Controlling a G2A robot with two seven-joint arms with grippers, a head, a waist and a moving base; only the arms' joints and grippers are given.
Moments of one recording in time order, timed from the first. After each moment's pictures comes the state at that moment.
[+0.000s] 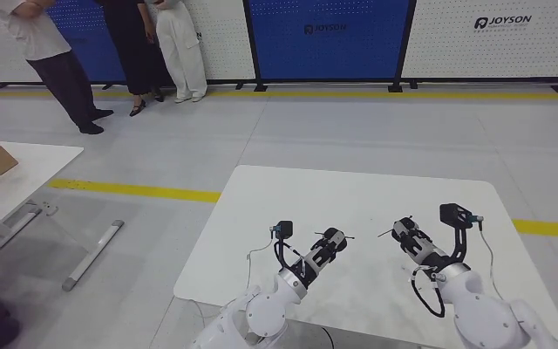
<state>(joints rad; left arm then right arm) 1.52 -1.26 -0.98 -1.76 0.16 -0.09 0.04 -1.45 -0.99 1.21 -2.02 -0.37 0.34 0.41</state>
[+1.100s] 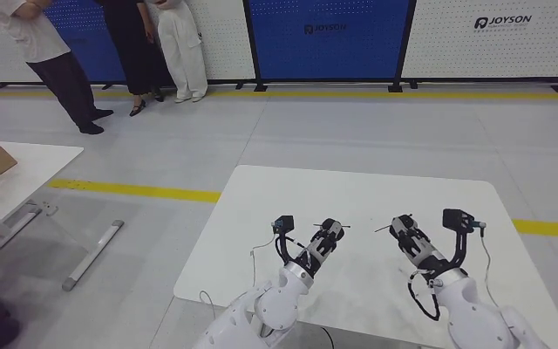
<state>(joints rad) 1.43 -1.29 -0.92 -1.68 0.21 0.01 0.18 -1.50 -1.01 1.17 -2.01 -0.37 0.23 0.18</state>
